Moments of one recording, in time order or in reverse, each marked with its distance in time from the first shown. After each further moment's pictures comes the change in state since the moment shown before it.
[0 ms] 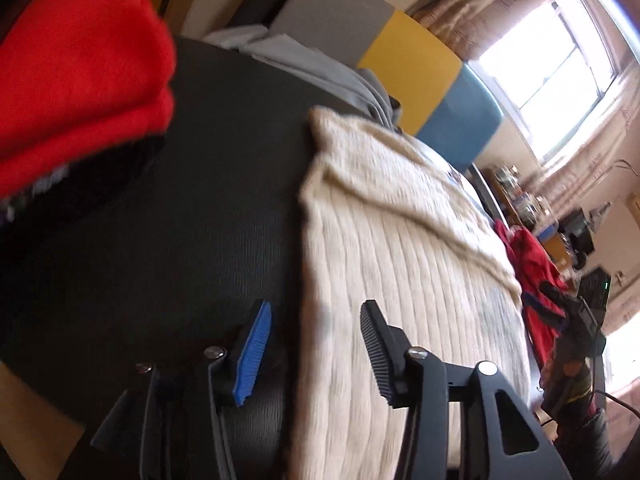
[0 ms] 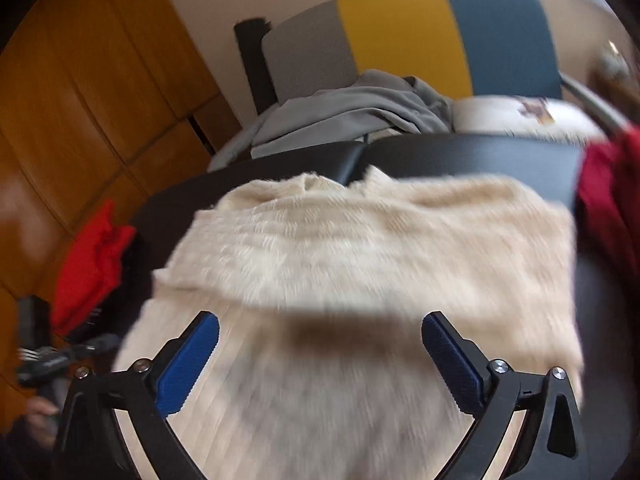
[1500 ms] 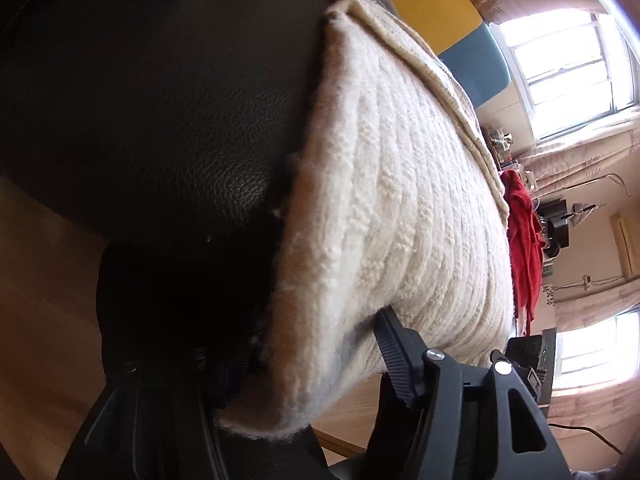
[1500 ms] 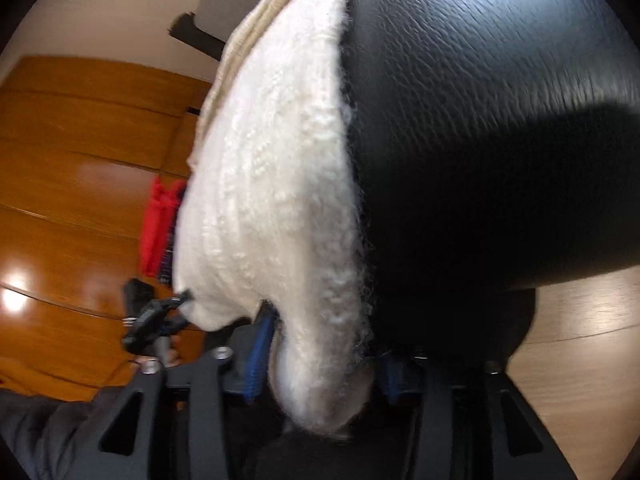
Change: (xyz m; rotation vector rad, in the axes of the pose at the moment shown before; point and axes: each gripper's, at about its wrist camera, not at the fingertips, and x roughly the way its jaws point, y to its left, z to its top) left arm 0.011 0.020 -0.102 -0.143 0.263 -0.111; right arm -0.045 -0.074 -0.227 0.446 0.230 0.390
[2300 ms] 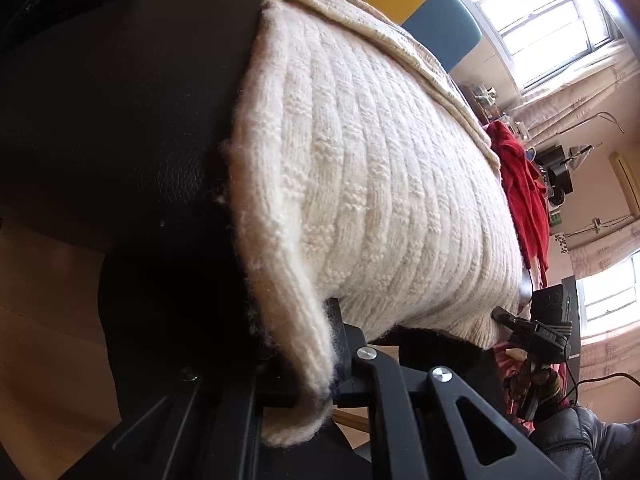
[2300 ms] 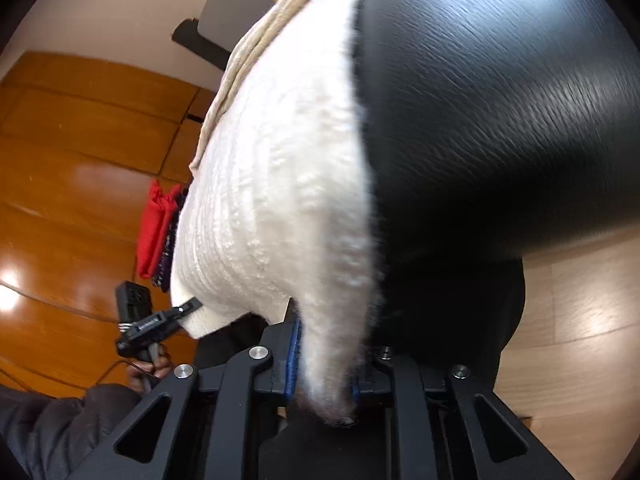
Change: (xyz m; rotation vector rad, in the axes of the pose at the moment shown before) left arm -0.015 -0.024 -0.020 0.175 0.045 0.038; right arm 0.009 0.017 -0.014 -0.046 -0.017 -0.128
